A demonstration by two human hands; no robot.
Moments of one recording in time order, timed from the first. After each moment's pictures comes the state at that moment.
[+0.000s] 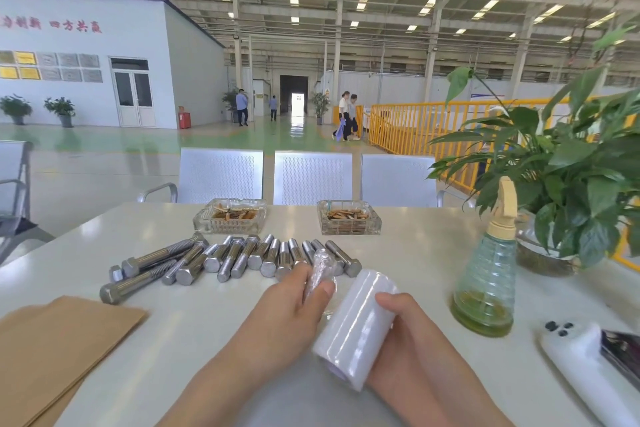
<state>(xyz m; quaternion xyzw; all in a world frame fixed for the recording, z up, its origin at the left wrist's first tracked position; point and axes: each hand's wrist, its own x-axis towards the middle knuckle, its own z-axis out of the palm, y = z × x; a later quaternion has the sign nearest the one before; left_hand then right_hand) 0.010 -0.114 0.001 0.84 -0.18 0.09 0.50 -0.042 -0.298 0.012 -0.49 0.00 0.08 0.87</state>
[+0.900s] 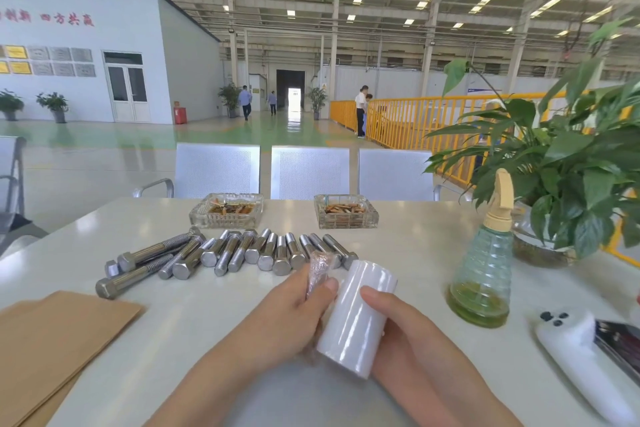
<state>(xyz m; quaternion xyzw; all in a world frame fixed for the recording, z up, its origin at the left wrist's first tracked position) 0.002 -0.120 0.010 0.81 -0.16 -0.02 0.57 -0.028 -0.291 -0.012 -0.44 -0.07 0.14 0.88</state>
